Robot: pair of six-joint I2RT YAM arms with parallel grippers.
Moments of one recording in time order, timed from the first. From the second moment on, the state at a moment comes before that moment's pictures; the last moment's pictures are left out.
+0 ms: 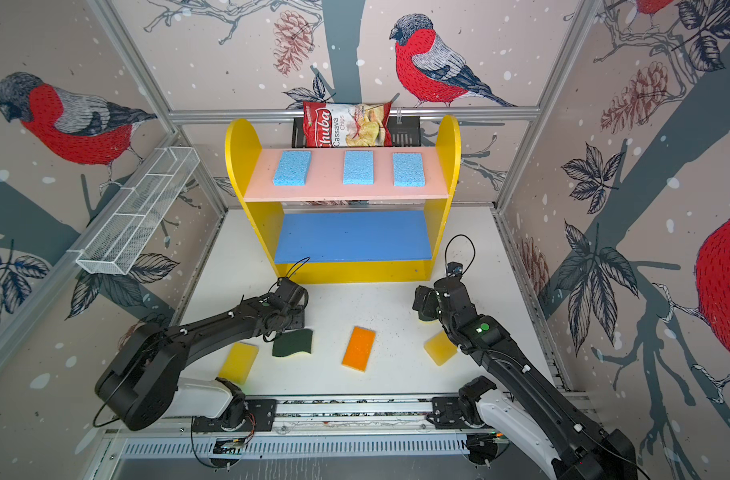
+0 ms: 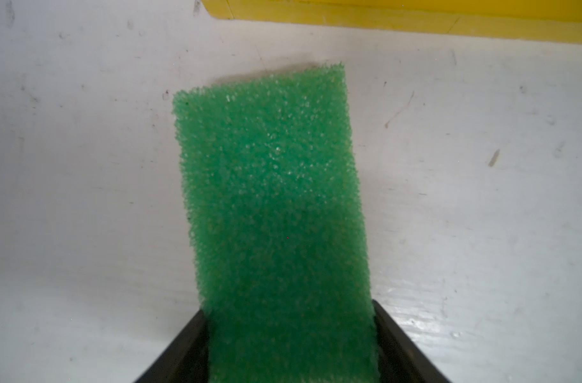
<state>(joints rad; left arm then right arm) -0.55 1.39 0.63 -0.46 -0.27 -0.60 0.53 0.82 0.60 -0.50 0.23 0.55</state>
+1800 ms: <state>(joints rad) -0.81 1.59 0.75 -0.31 -0.27 -0.63 0.53 0.81 0.60 -0.50 0.20 0.56</state>
